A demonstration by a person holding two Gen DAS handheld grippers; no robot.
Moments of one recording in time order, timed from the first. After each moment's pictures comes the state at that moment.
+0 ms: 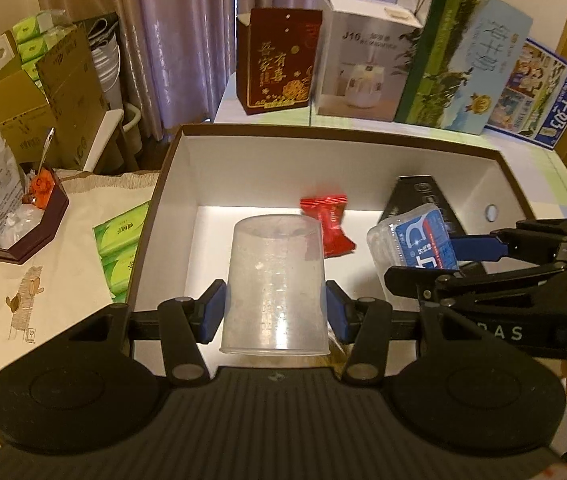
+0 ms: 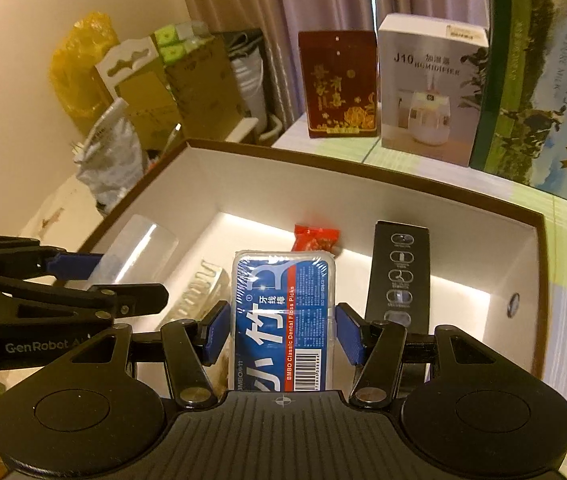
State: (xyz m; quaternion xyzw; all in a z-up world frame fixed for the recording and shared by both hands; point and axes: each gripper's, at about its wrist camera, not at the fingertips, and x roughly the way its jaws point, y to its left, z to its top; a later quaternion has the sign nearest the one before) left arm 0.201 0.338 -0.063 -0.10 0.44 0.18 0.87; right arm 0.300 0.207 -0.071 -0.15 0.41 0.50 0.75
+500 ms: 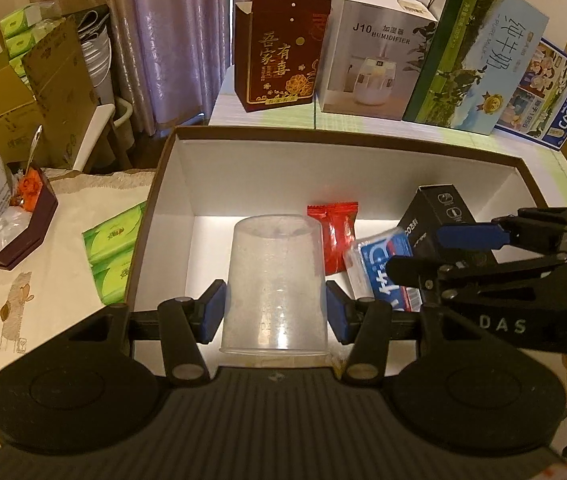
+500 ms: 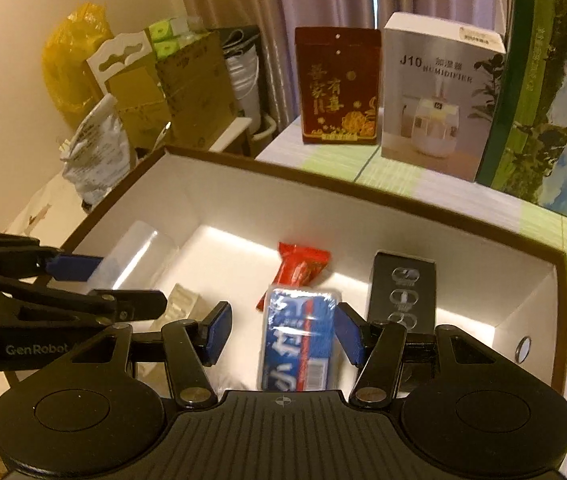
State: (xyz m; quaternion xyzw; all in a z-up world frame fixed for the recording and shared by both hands) left arm 0.229 0.360 -0.077 -0.11 0.45 0.16 0.87; right arm 0.320 0.228 -0.078 -0.16 0.40 0.50 0.75
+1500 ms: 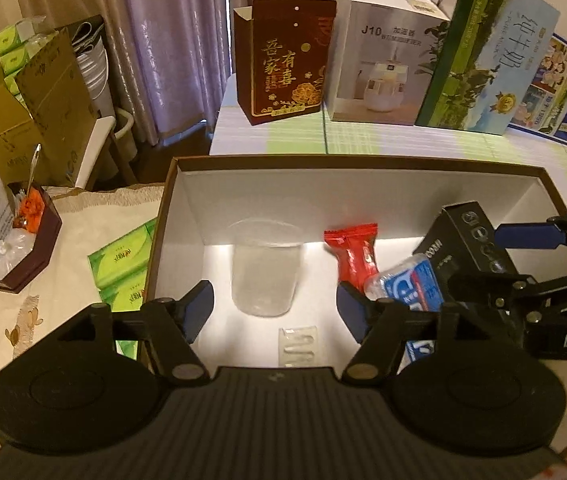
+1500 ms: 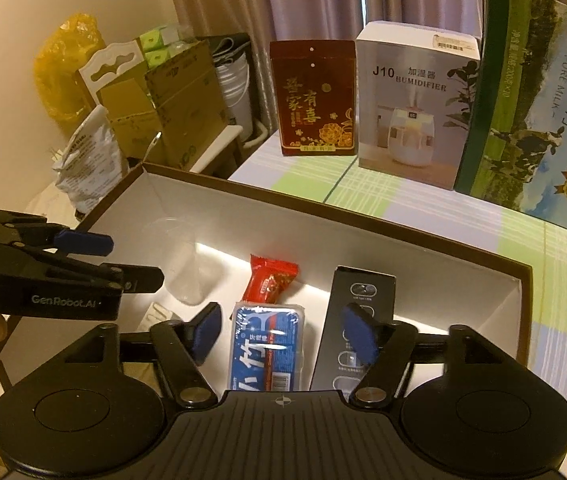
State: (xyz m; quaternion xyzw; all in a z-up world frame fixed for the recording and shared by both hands) left arm 0.254 0.378 -0.078 -0.08 0.46 0.16 0.87; right arm 0.336 0.212 -0.067 -0.15 0.40 0.49 0.76
